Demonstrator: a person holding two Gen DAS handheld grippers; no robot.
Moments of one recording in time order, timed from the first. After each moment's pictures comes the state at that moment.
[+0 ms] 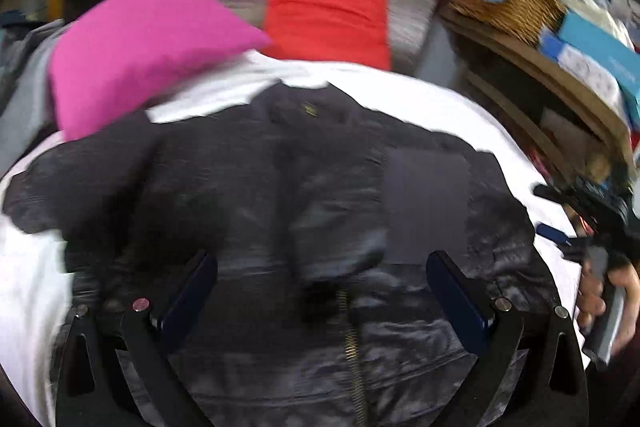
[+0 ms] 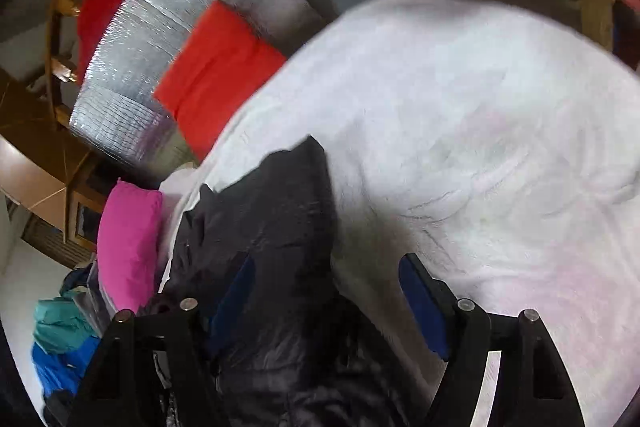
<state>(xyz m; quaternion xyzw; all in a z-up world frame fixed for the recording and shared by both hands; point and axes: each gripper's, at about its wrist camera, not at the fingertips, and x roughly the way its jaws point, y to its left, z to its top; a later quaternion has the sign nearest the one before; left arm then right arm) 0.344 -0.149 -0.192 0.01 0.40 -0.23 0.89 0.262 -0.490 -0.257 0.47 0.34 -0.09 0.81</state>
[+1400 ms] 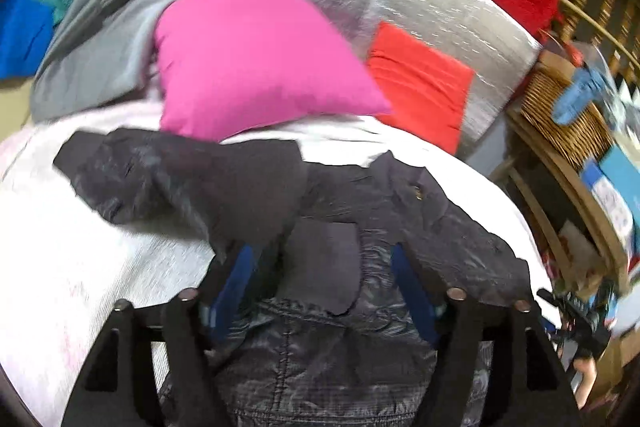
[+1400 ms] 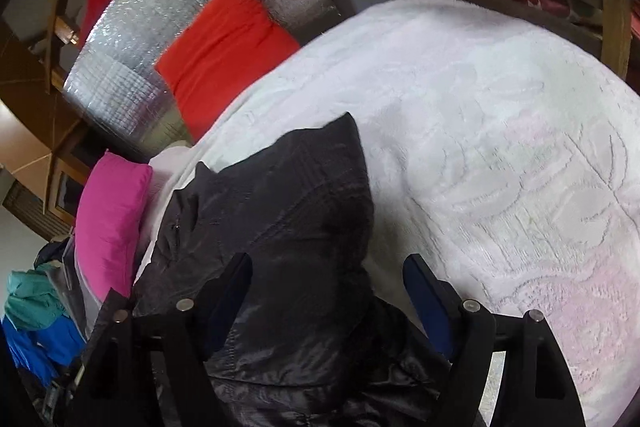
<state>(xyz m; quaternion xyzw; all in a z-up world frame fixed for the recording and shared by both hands) 0.373 -0.002 -0.157 -0.13 0.36 -0.15 0.91 0.284 -0.458 -0.236 0.40 0.35 -0.11 0.84</state>
